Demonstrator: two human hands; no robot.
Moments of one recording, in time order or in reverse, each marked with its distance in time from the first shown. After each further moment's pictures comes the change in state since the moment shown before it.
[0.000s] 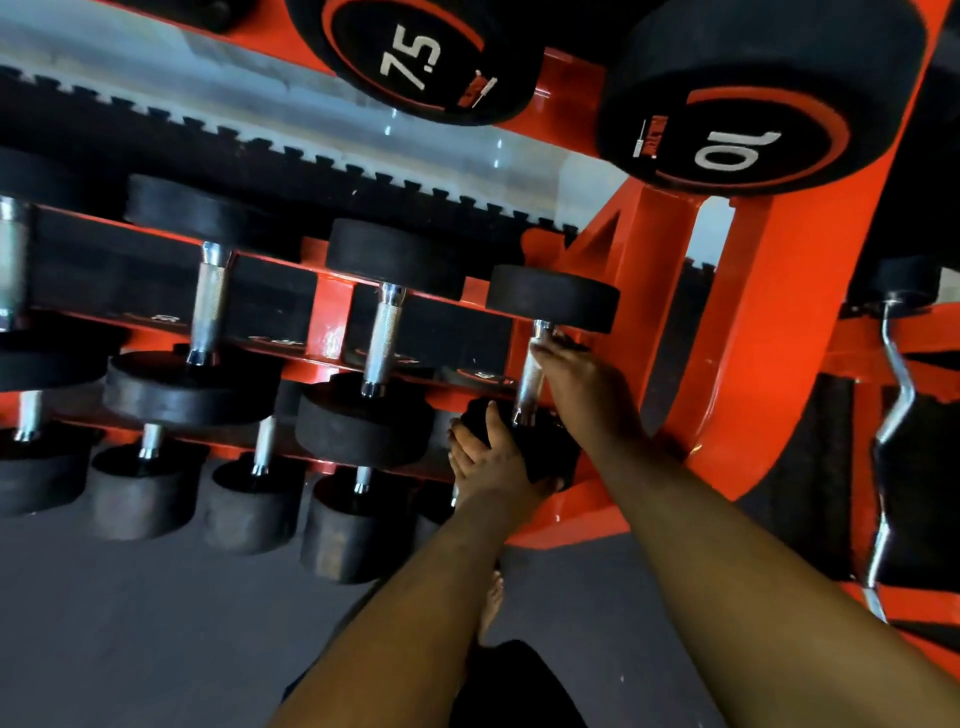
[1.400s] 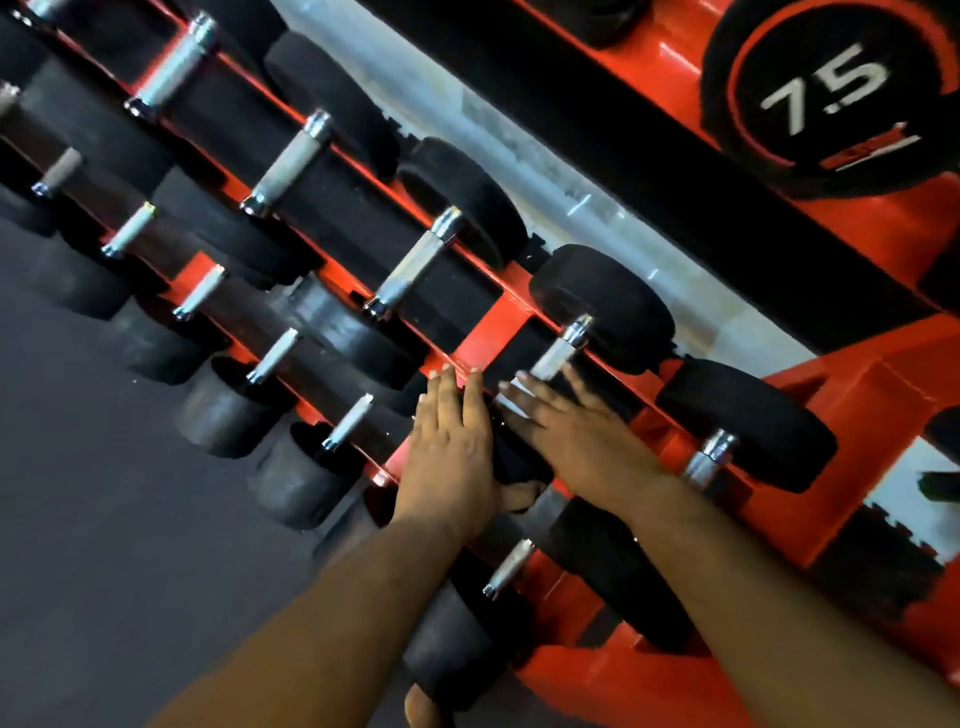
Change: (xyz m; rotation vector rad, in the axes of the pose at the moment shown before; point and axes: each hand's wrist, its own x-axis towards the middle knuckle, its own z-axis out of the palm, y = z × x) left_hand 0.011 -0.109 -0.098 0.170 0.737 0.135; right_hand 0.077 -0.103 0.064 -0.343 -0.119 -0.954
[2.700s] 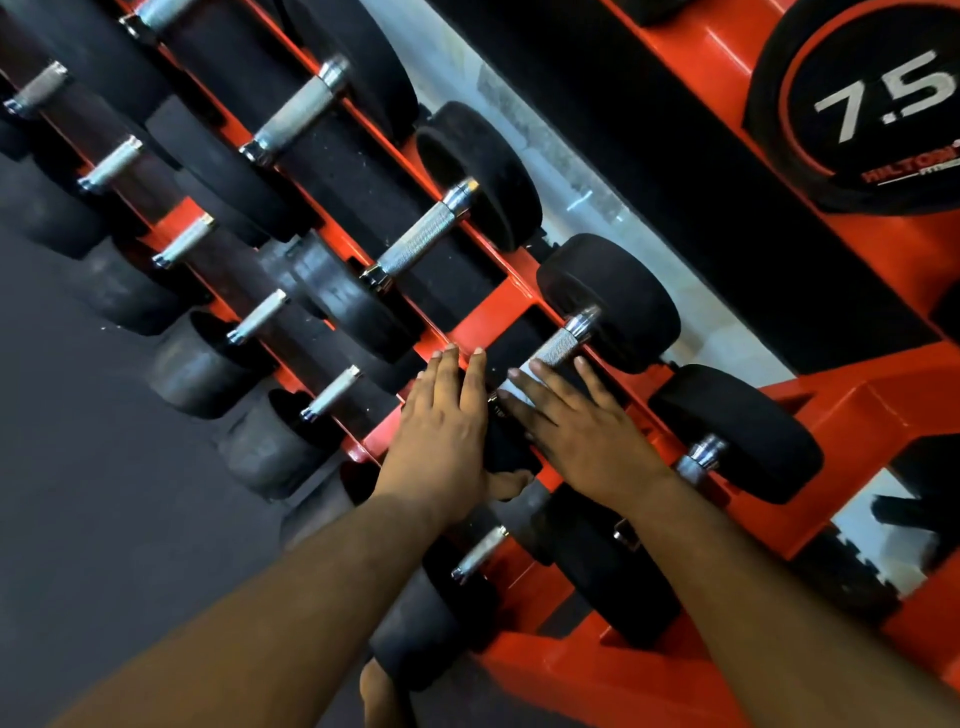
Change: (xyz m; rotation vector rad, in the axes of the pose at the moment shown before) left_hand -0.003 -0.001 -0.005 -0.065 0.010 0.028; right_hand -0.017 0.013 0.001 -0.139 0.038 -0.060
